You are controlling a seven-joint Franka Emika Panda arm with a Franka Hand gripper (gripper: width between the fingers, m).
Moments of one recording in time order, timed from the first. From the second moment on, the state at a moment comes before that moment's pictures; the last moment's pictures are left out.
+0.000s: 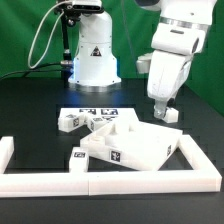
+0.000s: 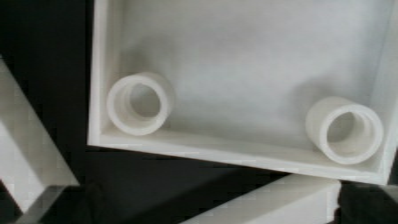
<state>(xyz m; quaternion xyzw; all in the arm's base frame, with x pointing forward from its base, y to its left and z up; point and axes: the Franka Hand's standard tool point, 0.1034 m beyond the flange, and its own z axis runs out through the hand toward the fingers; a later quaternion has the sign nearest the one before) 0.564 0.088 0.099 0.85 0.52 -0.03 0.05</state>
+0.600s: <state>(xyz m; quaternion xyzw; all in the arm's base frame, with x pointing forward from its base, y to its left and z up) 0.563 0.088 0.099 0.85 0.52 -0.03 0.05</state>
